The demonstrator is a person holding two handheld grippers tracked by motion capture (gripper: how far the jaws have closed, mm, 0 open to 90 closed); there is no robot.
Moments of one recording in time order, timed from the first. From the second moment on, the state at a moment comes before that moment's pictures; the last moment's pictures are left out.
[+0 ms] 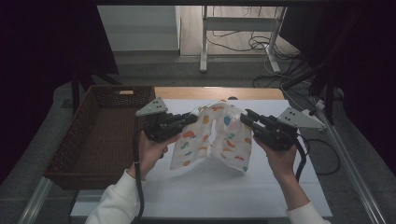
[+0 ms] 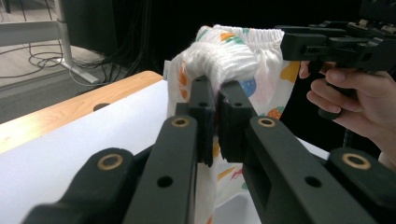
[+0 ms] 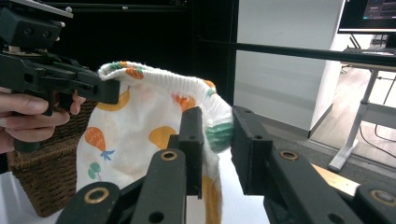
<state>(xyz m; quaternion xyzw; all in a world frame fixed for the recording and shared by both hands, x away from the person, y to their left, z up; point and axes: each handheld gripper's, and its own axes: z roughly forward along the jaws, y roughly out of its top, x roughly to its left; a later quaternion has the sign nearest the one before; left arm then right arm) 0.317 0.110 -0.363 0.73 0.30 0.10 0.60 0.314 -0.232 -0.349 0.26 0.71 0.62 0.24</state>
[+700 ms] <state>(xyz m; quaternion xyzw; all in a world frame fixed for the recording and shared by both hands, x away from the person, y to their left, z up) 0.285 0.125 -0.358 0.73 0.30 0.07 0.61 0.282 -0.237 -0.338 0.25 0.71 0.62 0.23</state>
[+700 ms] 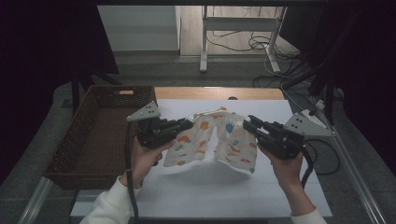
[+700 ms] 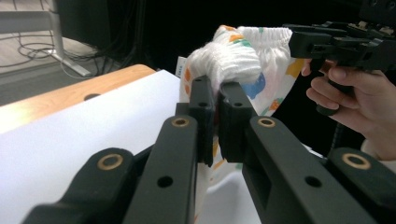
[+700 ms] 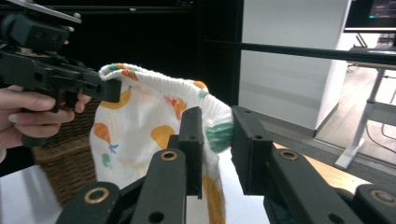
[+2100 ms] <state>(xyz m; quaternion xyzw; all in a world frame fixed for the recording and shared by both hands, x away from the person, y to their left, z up) 0.356 0.108 -0.425 0.75 0.39 0.06 0.53 0.357 -0.238 -0.399 0.32 0.76 0.52 0.22</state>
